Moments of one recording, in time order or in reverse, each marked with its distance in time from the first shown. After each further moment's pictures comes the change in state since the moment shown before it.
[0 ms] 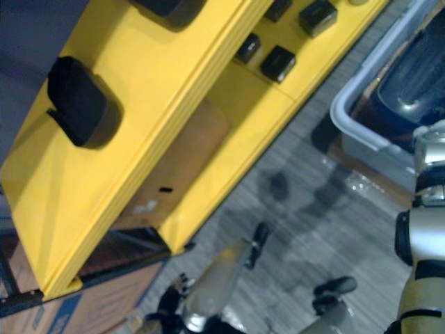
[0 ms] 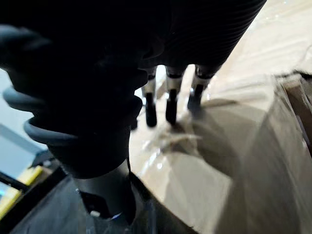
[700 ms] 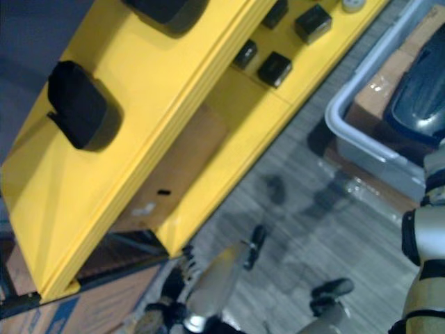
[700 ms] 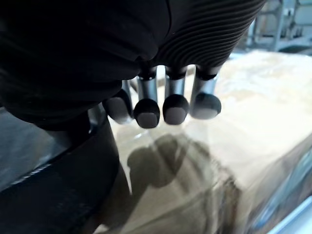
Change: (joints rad) left arm 0.052 0.037 -0.089 -0.402 -0.005 -0.107 0.001; right arm -0.030 0.009 0.118 0.118 -0.526 0.104 0.228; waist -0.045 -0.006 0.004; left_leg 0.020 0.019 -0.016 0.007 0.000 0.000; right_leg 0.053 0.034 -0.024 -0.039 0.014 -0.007
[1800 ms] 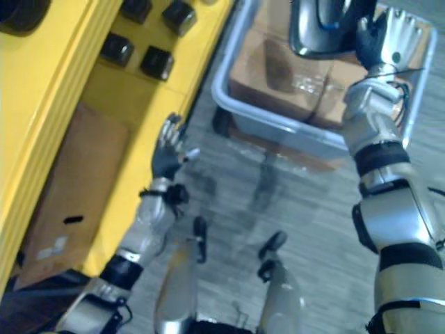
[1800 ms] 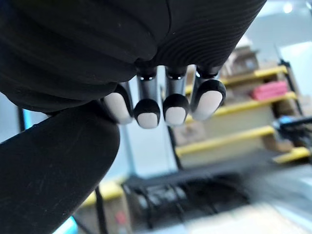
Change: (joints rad) left arm -0.652 0.099 0.156 -0.300 0.062 0.136 0.276; right arm -0.020 0.247 0.085 -0.513 -0.159 -0.267 -0.447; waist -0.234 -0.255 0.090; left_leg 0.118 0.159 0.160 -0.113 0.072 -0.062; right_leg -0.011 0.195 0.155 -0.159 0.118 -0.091
